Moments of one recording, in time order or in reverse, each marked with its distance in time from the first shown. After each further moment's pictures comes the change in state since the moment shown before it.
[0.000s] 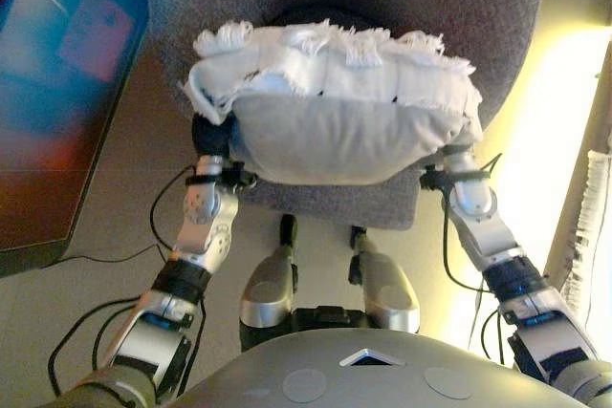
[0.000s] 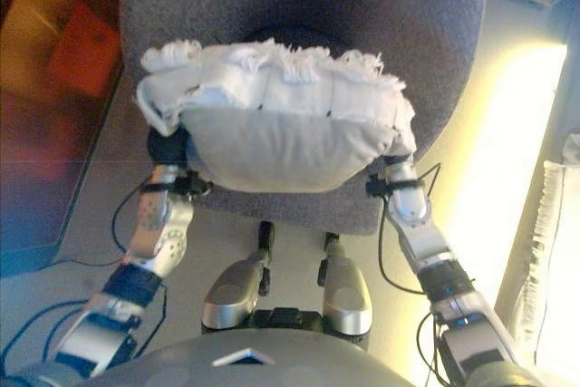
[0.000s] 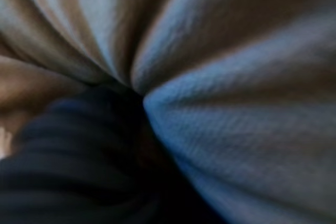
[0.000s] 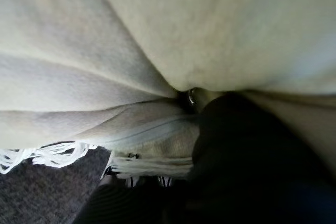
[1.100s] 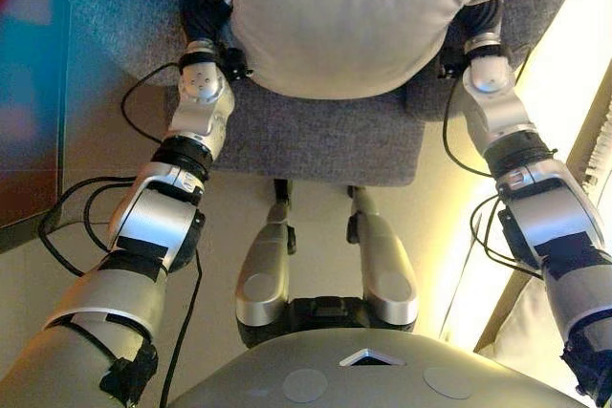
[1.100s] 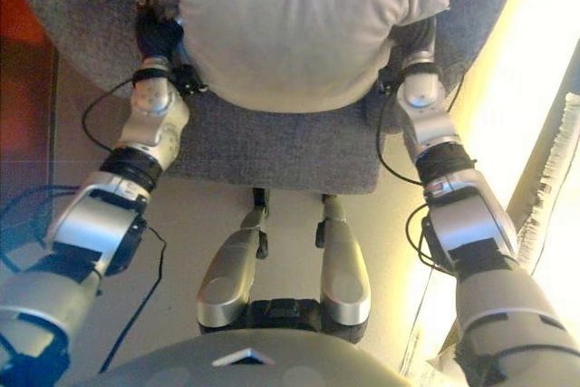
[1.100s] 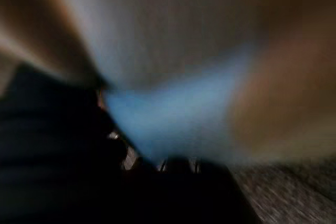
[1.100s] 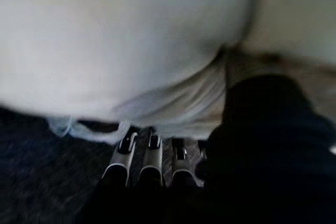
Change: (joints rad) left arm -0.631 0.055 -0.032 0.625 -0.041 0.167 0.135; right arm -0.658 -0.031 0.062 0.635 0.198 0.096 -0.011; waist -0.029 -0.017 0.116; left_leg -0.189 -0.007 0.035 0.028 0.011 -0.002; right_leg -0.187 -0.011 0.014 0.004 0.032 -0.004
